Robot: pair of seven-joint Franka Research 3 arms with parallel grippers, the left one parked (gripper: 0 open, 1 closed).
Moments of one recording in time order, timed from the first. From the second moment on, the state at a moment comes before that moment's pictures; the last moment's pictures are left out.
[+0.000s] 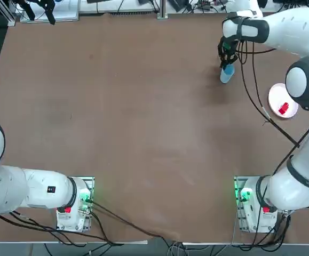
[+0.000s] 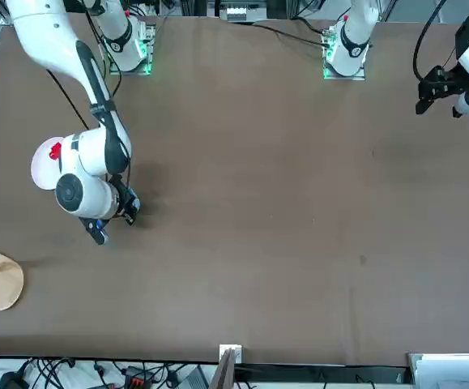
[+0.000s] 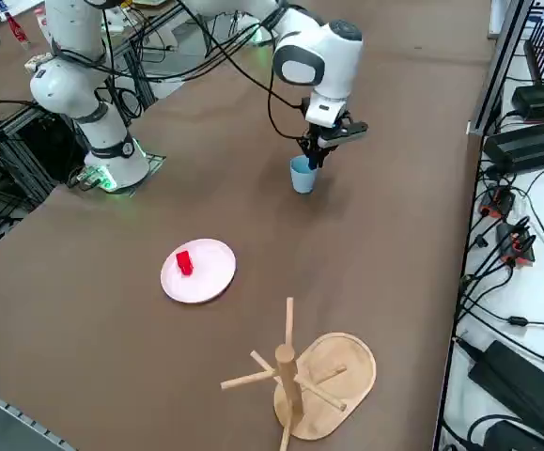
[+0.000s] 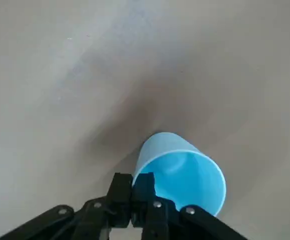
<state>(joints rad) 0.17 0.56 0.04 -1.72 0.01 2.09 0.94</state>
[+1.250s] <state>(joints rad) 0.17 0.57 0.03 -1.60 -0.01 1.98 0.94</state>
